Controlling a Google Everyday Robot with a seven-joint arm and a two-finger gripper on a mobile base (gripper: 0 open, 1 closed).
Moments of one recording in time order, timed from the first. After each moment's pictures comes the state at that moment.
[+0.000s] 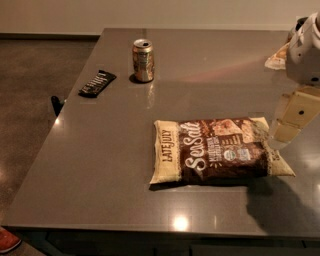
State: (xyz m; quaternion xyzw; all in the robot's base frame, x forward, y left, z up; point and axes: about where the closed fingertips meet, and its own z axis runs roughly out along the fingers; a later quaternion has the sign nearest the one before) arm 0.438 -0.217 0.976 -0.60 0.78 -0.03 0.16
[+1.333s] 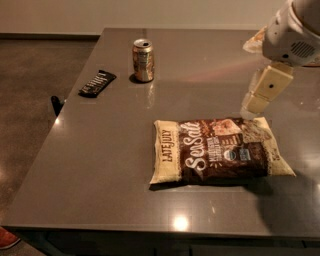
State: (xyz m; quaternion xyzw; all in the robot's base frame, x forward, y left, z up) arm 0.504 -0.193 0.980 -0.61 0.76 0.01 0.22
